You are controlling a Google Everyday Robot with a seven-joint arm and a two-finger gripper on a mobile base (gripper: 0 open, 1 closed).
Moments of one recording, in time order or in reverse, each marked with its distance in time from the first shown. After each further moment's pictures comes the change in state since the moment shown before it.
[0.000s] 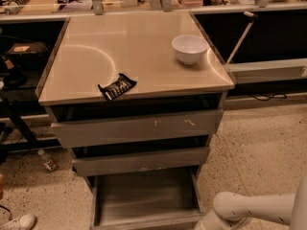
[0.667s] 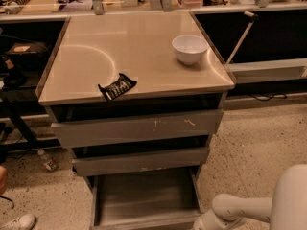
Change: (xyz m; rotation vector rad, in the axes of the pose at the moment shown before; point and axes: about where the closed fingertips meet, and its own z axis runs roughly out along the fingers) arm -0.005 -0.075 0.047 0.035 -0.080 0.104
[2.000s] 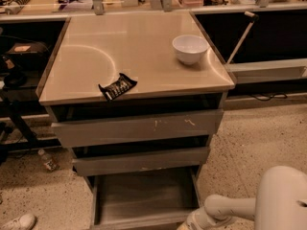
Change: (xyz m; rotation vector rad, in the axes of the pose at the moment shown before) arm -0.040 -0.056 0.044 0.099 -0.100 -0.014
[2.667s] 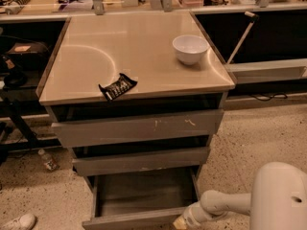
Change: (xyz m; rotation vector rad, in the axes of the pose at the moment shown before) arm -0.023 -0.012 0.000 0.046 -0.026 -0.035
